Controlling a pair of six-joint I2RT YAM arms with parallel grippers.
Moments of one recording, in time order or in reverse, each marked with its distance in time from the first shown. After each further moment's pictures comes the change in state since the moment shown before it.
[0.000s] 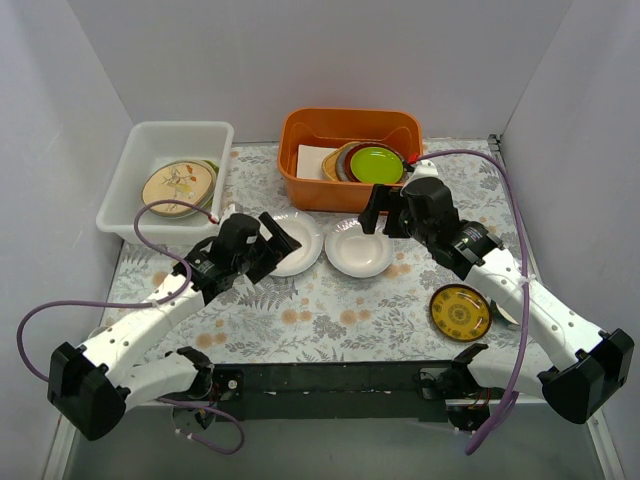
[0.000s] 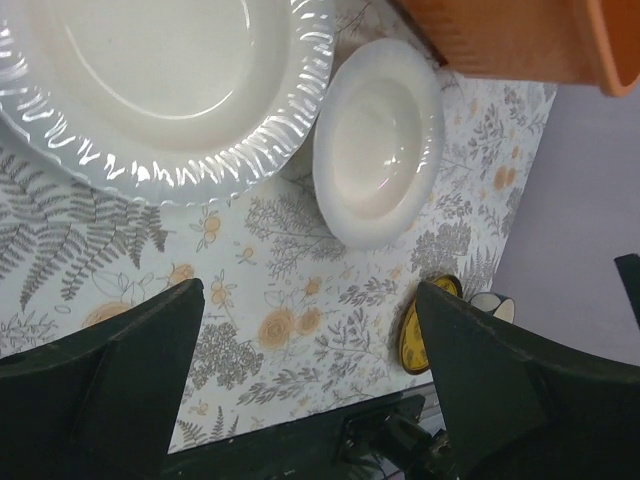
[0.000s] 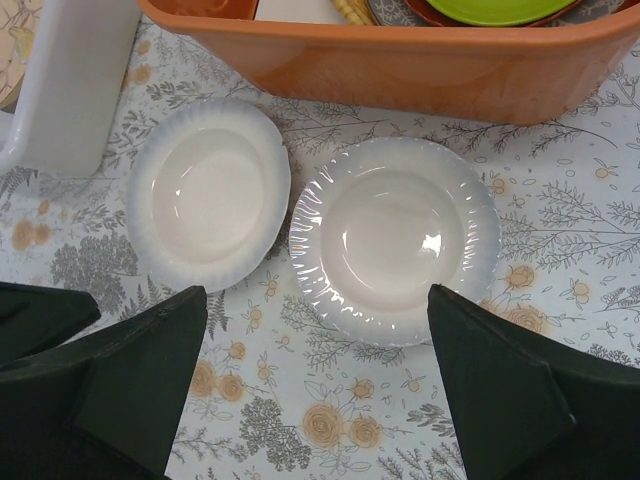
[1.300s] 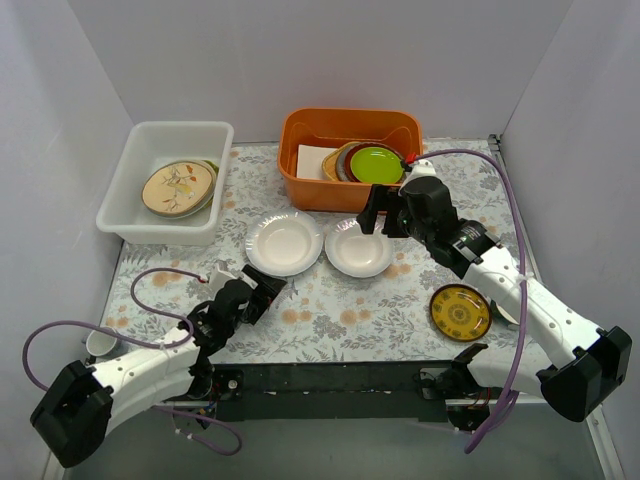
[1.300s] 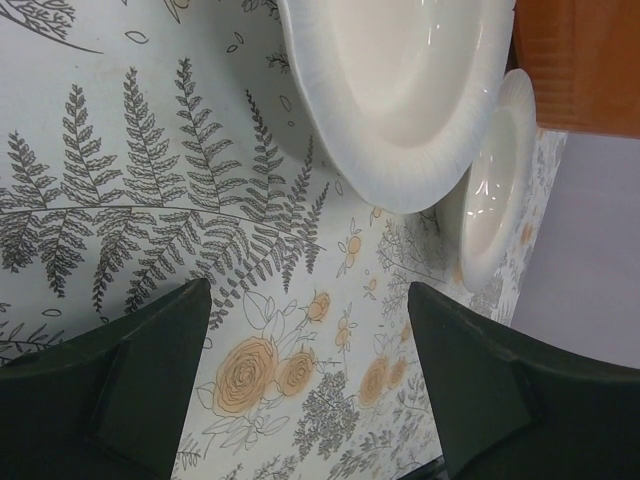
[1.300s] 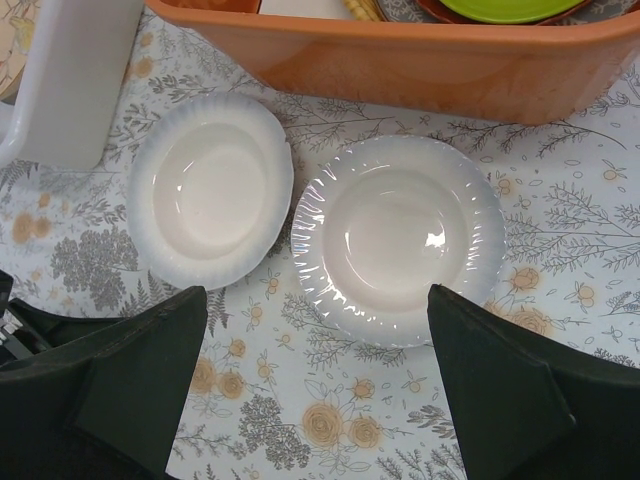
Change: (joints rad) left arm -0.114 -0.263 -0.701 0.524 -0.193 -0.228; right arm -0.003 0.012 0.000 0.011 -0.023 -0.009
